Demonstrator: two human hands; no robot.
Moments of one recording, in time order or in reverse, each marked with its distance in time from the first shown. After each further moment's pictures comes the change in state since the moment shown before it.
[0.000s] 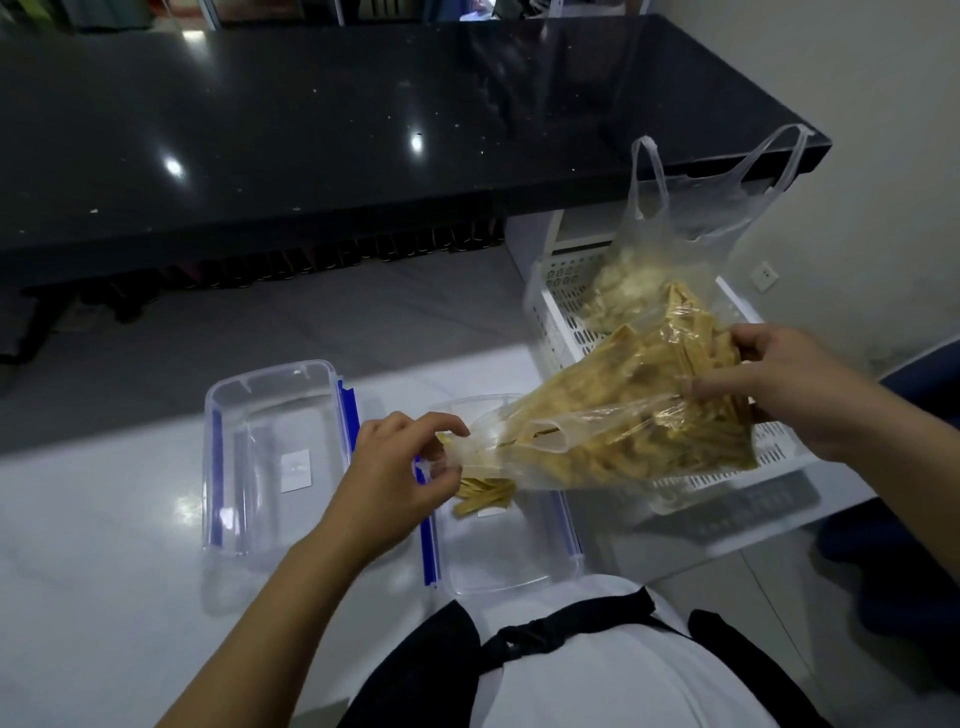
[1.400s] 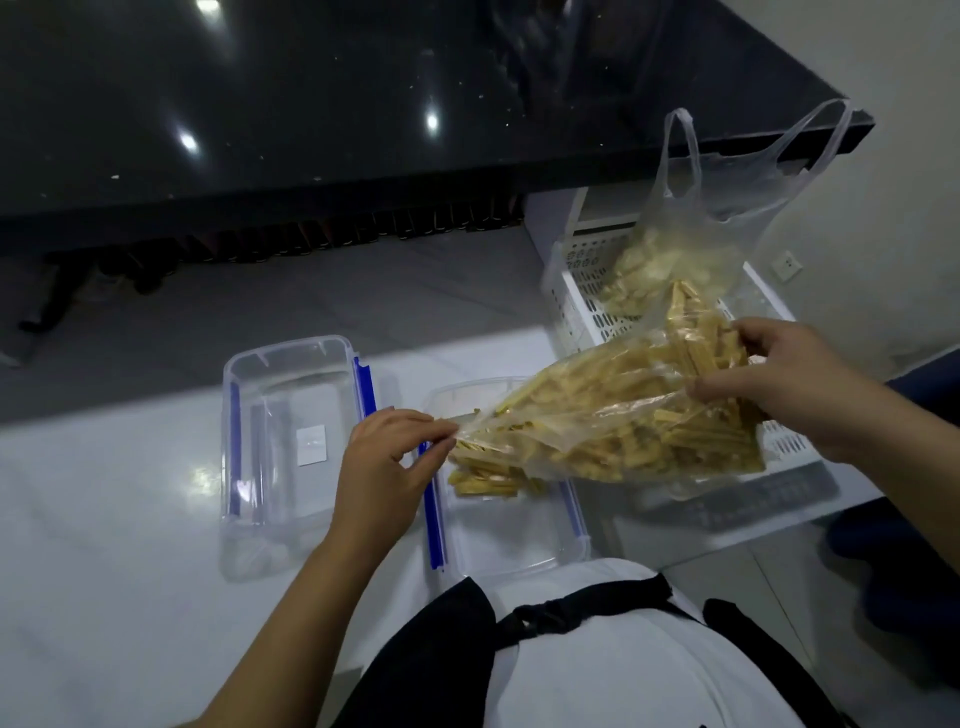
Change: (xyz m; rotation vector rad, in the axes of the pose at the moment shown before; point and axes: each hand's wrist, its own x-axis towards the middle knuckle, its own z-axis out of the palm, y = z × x) left_hand -0.016 -0.022 0.014 -0.036 0.317 0.040; right_hand -0.009 -0.003 0.020 -0.086 0.009 -0.029
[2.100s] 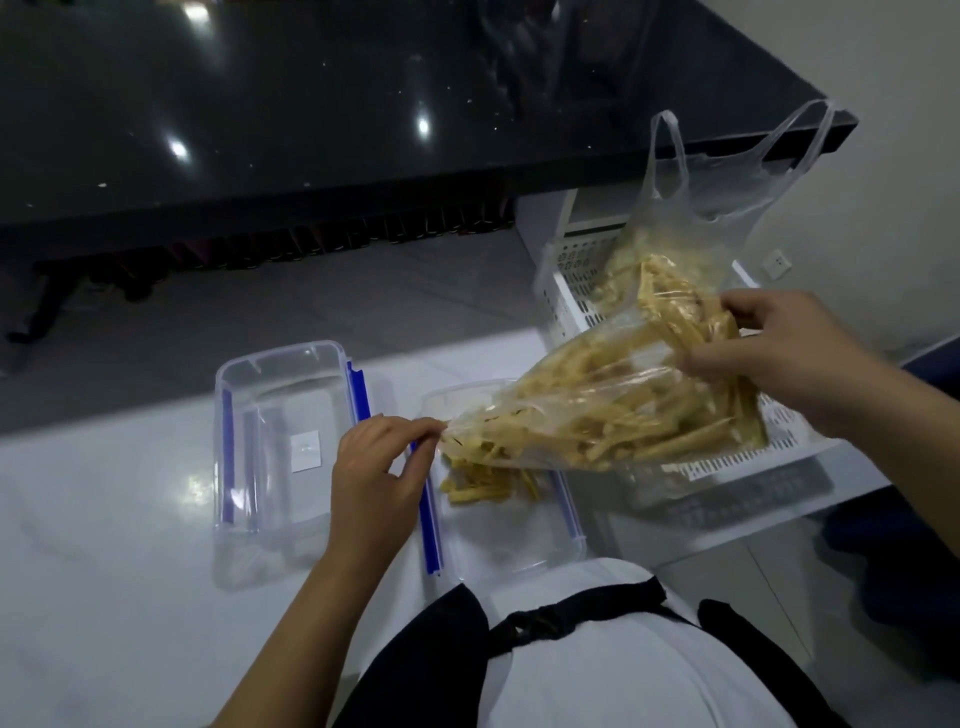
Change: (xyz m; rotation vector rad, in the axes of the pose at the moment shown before) left_hand -0.008 -0.001 0.007 0.014 0.128 0.053; right_hand 0.006 -0.010 -0.002 -0.033 0.059 -0.113
